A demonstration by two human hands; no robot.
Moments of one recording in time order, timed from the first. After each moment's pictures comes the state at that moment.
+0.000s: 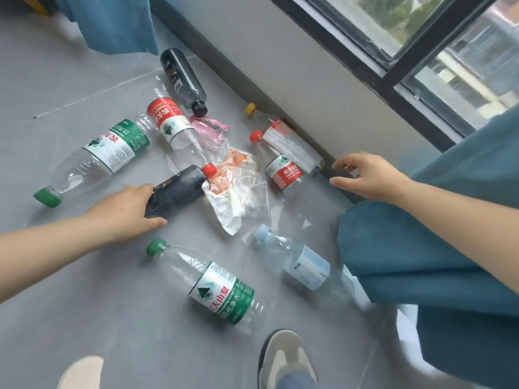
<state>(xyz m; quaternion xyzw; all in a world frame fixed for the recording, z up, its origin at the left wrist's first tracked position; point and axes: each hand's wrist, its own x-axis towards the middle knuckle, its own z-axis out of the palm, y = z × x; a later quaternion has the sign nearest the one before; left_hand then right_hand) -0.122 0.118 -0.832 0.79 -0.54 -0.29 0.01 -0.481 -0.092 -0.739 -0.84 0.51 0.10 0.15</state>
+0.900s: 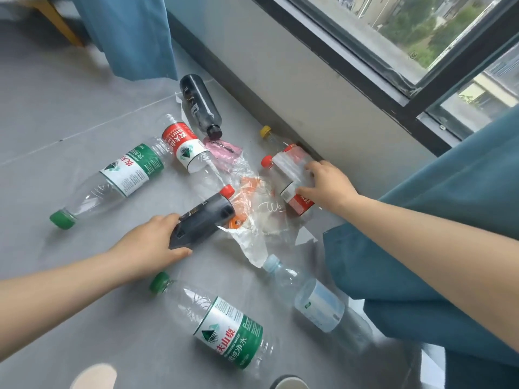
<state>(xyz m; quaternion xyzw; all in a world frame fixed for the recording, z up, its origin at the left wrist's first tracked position) -0.148 0.113 -0.835 0.79 -0.53 -0.31 0.04 -0.396 -0.119 -0.800 -0.85 0.51 0.07 0.13</state>
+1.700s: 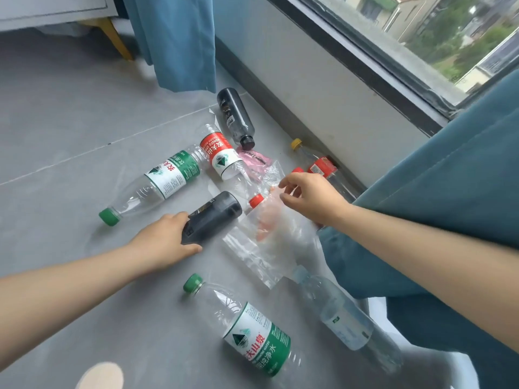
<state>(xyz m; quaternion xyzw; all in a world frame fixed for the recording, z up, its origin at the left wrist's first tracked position) -0.113 0.125 -0.834 0.81 -0.49 -0.32 0.05 -0.324 -0.078 -0.791 -0.90 0.37 0.00 0.22</state>
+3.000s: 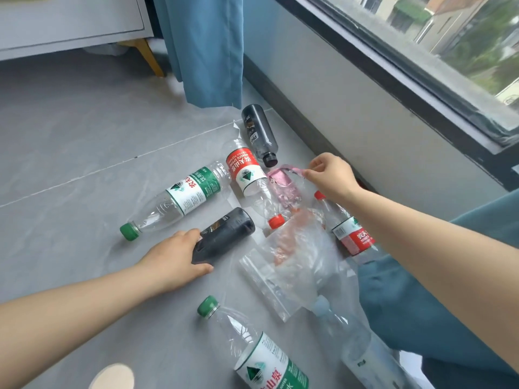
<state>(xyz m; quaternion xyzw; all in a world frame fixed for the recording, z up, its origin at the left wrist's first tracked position) -0.108 0.128 -0.832 0.82 -0.46 -0.33 0.03 -0.271 -0.147 -0.804 -0.79 0.51 -0.09 0.32</state>
